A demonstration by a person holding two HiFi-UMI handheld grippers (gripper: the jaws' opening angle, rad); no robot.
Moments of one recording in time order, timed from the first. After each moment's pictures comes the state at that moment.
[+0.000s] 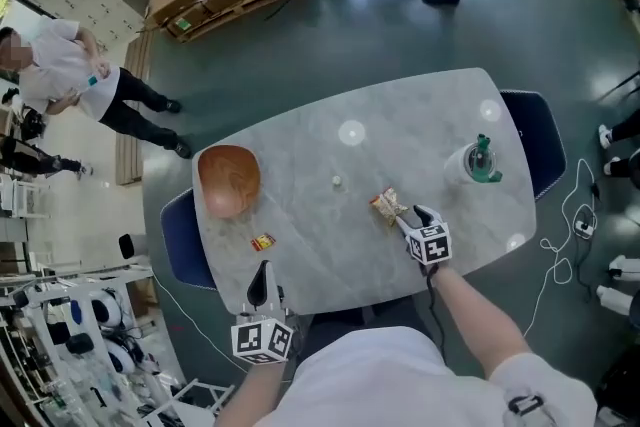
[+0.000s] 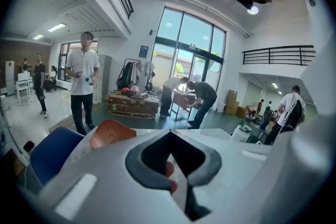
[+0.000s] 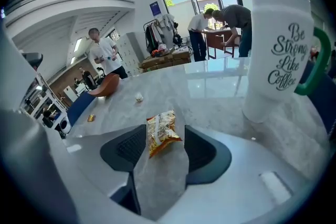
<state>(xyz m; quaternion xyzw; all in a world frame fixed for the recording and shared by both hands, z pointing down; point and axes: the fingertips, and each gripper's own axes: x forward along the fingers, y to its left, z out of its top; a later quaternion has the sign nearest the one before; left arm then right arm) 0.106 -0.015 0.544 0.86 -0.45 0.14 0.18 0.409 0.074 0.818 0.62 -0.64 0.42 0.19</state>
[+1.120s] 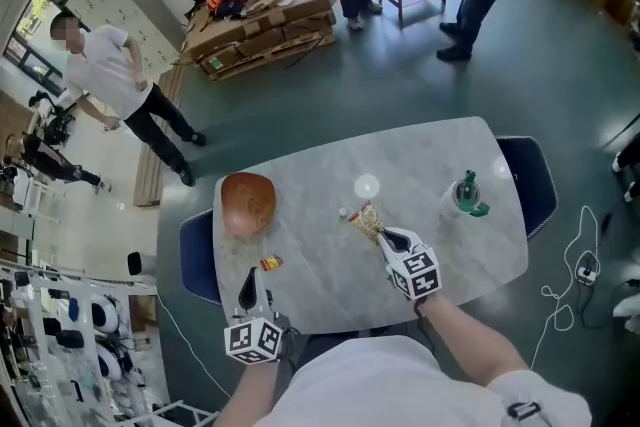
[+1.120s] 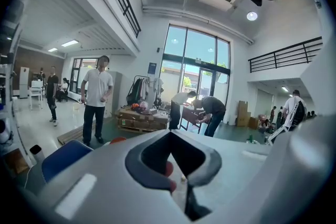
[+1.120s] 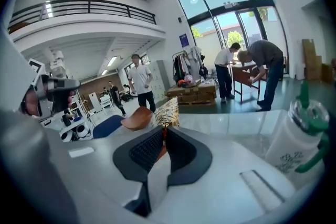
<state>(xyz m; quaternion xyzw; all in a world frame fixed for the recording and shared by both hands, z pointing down) 0.086 -0.011 0.499 0.84 -0.52 0.08 0.13 0.363 0.031 0.644 0.58 -0.76 0.27 0.11</state>
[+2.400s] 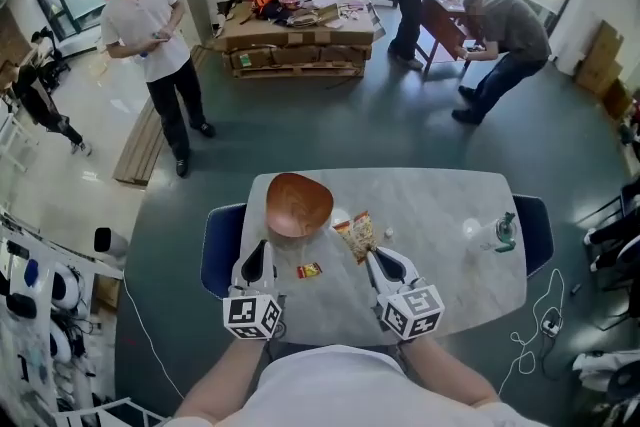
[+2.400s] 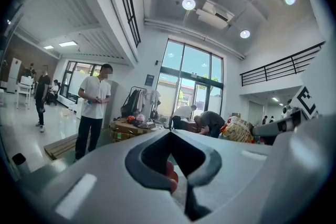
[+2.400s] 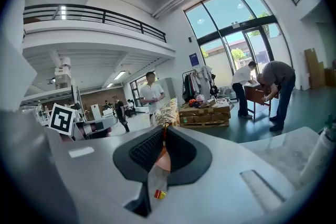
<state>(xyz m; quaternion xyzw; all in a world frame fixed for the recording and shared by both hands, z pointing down) -0.077 -0.122 0.468 0.87 -0.48 0.00 0.10 0.129 -0.037 0.475 0.60 -0.78 0.19 0.04</state>
